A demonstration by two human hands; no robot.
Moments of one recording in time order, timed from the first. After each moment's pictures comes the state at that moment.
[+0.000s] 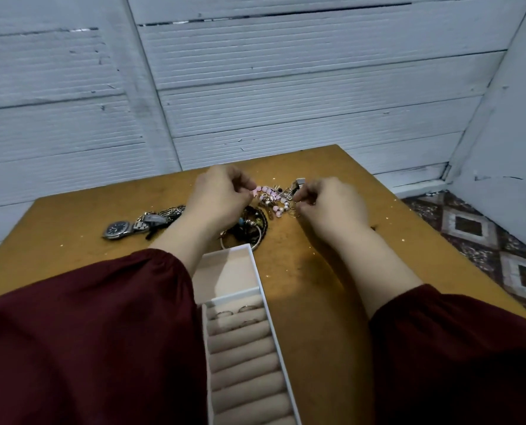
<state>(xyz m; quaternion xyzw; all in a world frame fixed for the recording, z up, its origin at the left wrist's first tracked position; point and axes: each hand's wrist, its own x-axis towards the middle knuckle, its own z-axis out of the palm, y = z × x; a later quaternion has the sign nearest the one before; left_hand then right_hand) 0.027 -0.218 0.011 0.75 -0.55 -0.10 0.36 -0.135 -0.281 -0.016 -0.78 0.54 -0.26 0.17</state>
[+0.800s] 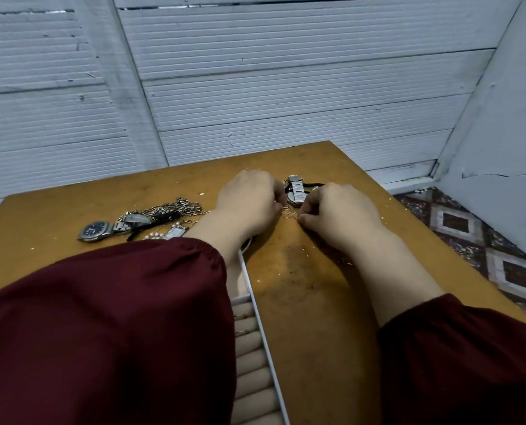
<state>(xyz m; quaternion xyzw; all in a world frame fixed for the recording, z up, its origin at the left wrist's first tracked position) -0.006 -0.253 -0.001 0.72 -0.67 -0.03 0.16 -0.152 -0.285 -0.015 -0.83 0.54 -0.15 0.08</state>
